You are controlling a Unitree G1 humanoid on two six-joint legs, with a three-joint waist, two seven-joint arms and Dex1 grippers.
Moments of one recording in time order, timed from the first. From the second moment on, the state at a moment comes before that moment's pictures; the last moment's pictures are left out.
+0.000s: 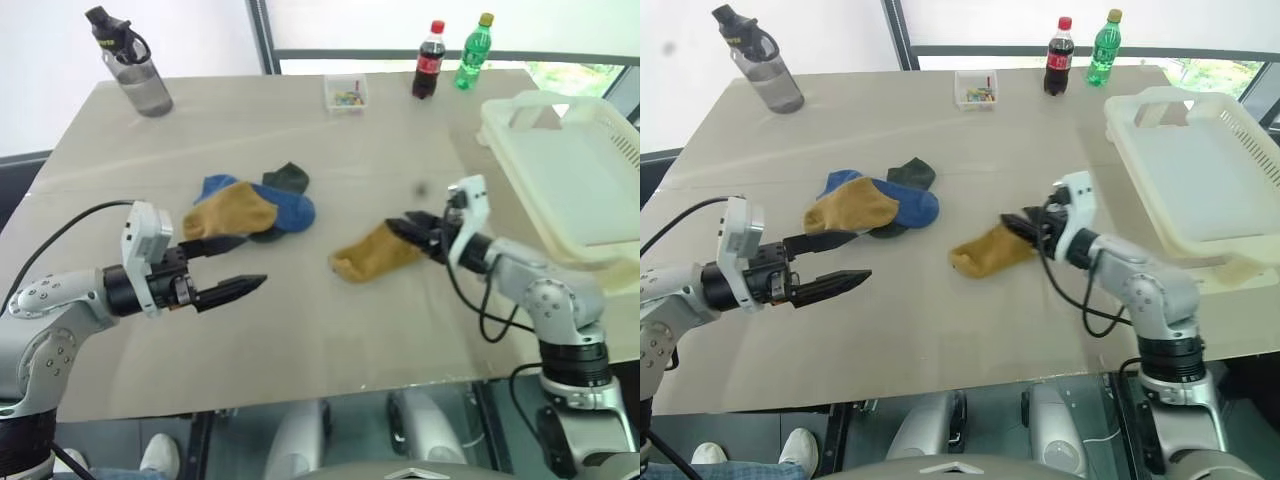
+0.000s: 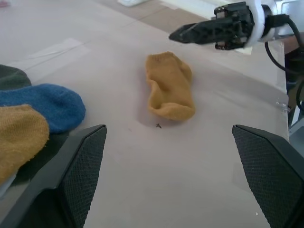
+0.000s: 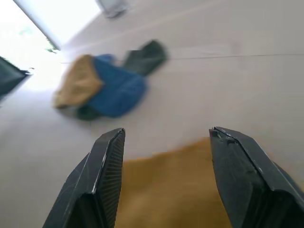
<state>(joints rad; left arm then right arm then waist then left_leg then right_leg) -0.03 0.91 0.39 -0.33 -0.78 0.64 -1.07 -0.46 -0.40 -0.06 -0.20 0.69 0.89 0.37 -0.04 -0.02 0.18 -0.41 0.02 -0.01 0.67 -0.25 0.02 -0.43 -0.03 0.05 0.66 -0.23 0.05</state>
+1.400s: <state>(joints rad) -0.03 0.91 0.38 -0.32 -0.77 0.63 -1.08 -0.26 -0.36 -0.15 -0.36 0.75 1.23 0.35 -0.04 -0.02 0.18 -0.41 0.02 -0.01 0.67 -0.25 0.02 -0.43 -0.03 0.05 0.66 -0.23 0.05</state>
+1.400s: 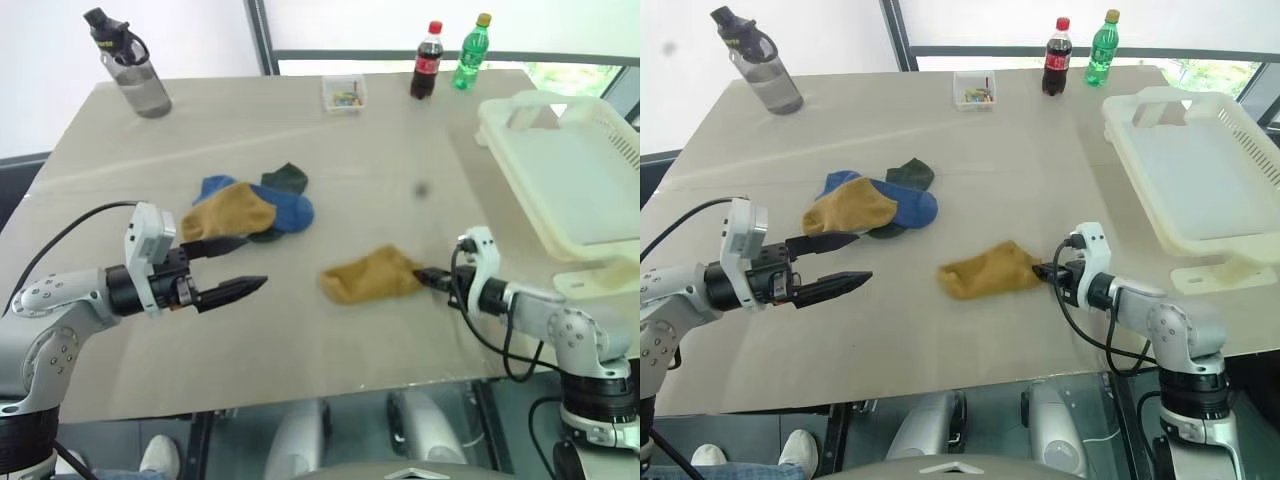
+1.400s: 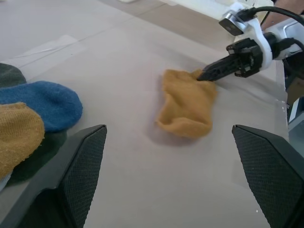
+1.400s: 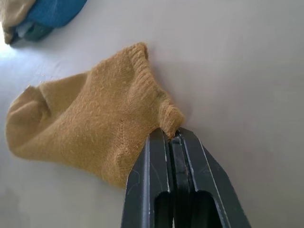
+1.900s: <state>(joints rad) -0.22 0.57 -0.08 -0.37 -0.50 0.60 -0.75 -0.19 -0.25 -0.19 -0.49 0.78 1.32 0.20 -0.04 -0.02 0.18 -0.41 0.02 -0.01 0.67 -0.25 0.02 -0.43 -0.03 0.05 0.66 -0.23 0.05</state>
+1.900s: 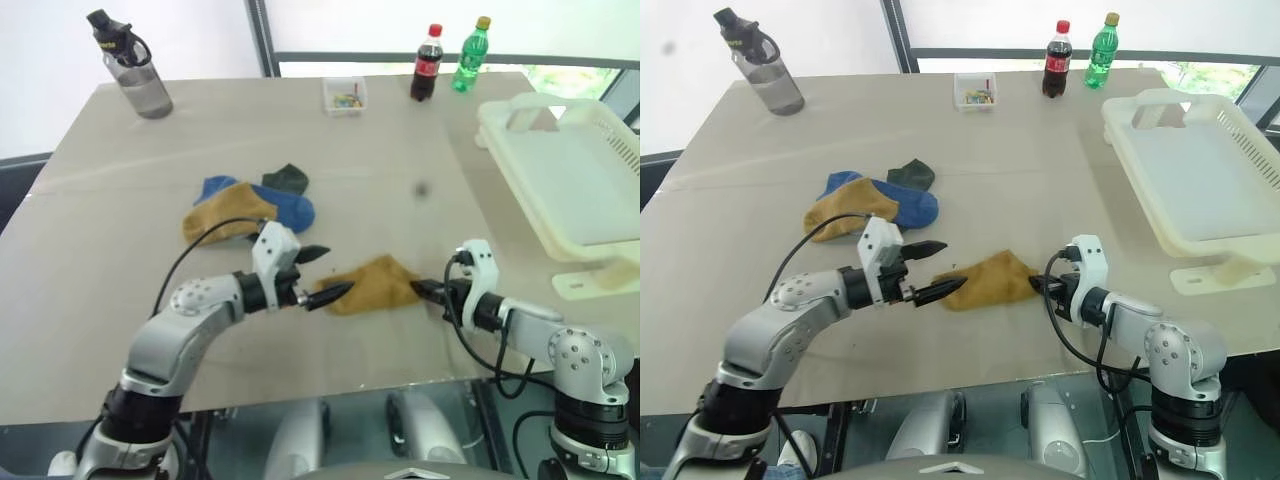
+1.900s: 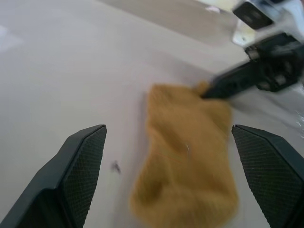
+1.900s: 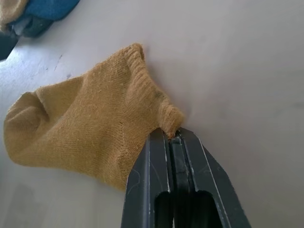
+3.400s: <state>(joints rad) -0.06 0.68 -0.12 -0.40 -0.54 0.62 -0.85 -0.17 -0.23 -0.19 -0.49 0.76 1.29 0.15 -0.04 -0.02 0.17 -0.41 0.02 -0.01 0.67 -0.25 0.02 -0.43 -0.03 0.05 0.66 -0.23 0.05</state>
